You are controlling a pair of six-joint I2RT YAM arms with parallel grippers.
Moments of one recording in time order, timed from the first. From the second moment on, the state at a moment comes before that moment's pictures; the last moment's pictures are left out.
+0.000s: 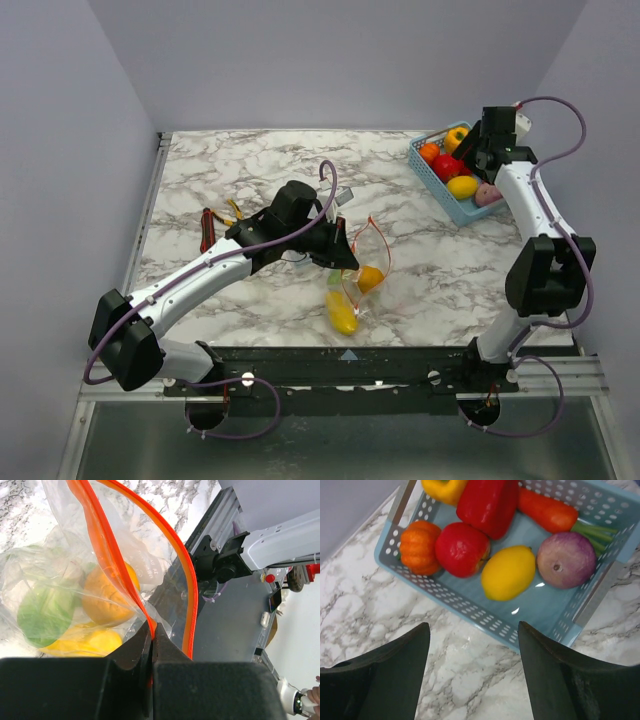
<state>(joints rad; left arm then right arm) -0.76 1.34 1.11 -0.36 0.58 -0.53 0.00 1.71 1.54 -0.55 0.26 0.58</state>
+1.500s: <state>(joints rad) -0.76 1.34 1.11 -0.36 0.59 -0.53 -0.11 2.16 1.63 -0.42 0.14 0.61</state>
